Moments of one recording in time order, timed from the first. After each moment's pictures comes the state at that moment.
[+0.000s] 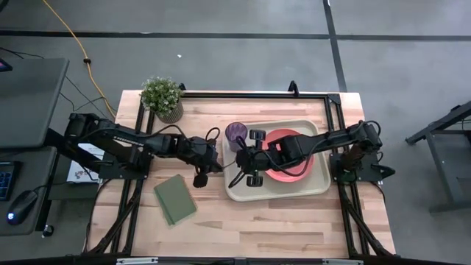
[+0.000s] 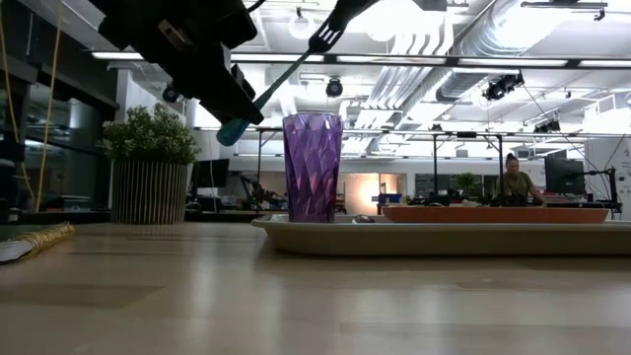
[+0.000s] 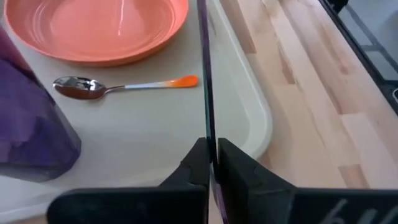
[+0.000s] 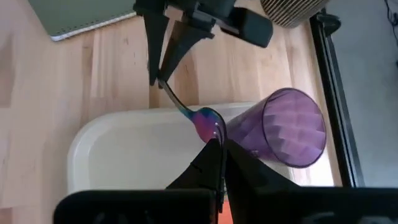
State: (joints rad) left arm 0.06 1.36 0.73 -0.08 0.14 -0.02; right arm 0.25 1.79 1.80 -1.02 0.43 0.07
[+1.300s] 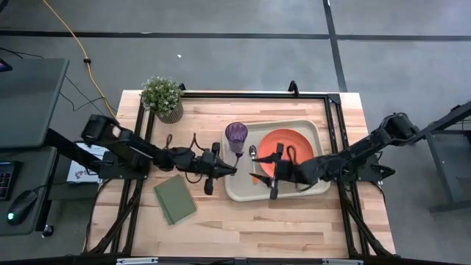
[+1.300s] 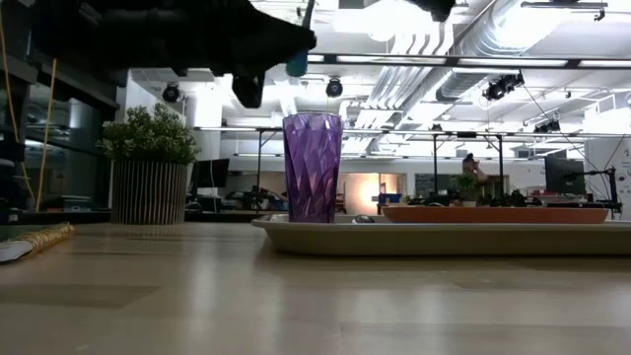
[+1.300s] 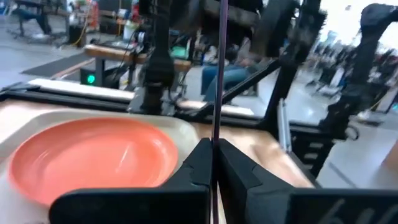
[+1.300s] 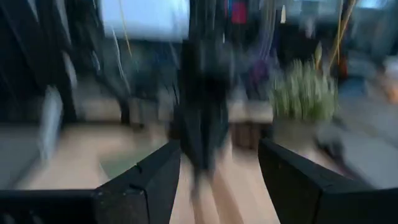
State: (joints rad) left arm -0.07 1.57 0.53 1.02 -0.07 -0.17; right arm 0.42 1.36 0.72 0.61 0.57 -0.07
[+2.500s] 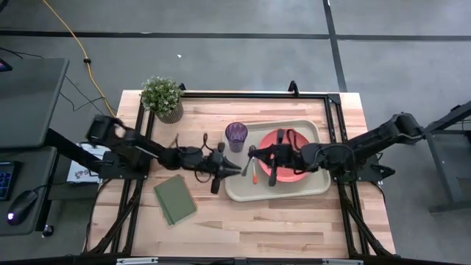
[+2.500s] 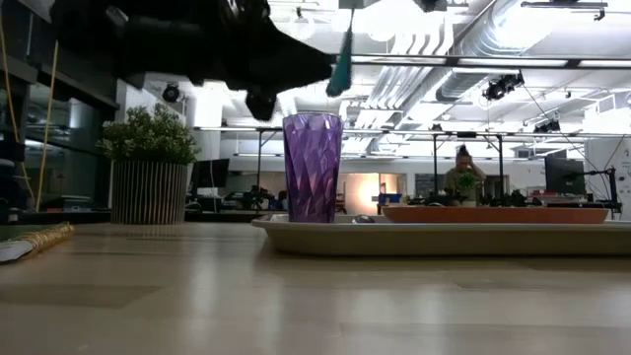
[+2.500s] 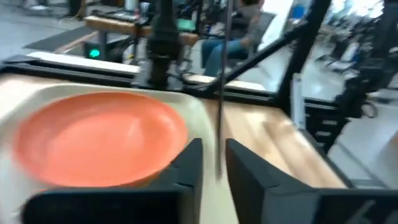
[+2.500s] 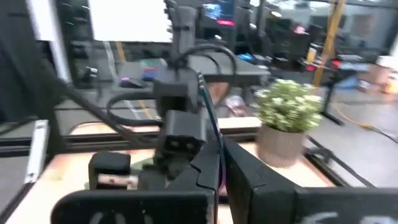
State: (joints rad) left arm -0.03 1.63 0.61 0.90 -0.05 -0.17; right arm 0.31 1.28 0.83 0.42 0.48 -0.03
